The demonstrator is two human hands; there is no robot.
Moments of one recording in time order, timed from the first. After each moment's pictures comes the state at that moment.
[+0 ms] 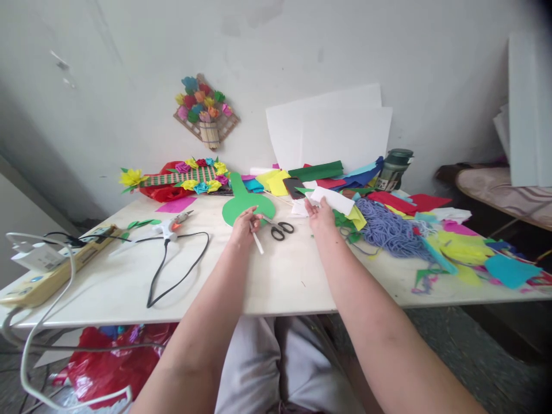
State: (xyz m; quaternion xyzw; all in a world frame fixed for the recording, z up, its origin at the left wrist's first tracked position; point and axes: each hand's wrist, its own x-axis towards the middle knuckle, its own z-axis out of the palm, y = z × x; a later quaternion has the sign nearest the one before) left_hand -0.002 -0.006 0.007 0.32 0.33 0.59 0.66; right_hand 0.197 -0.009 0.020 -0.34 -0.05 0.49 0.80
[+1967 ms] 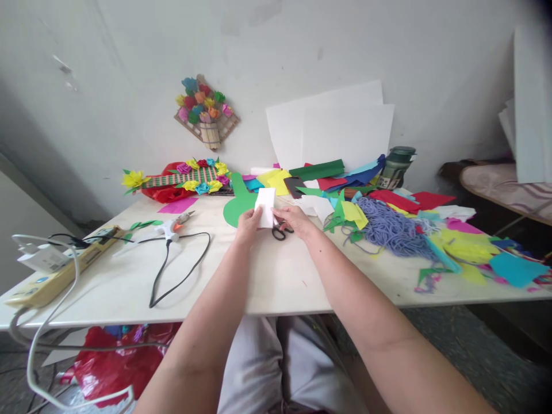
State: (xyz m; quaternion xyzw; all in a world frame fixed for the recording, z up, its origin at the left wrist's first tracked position) left_hand 0.002 0.003 -0.008 0.45 0.37 0.59 0.56; right_hand 0.145 -0.023 0.017 -0.43 -0.50 0.53 0.53
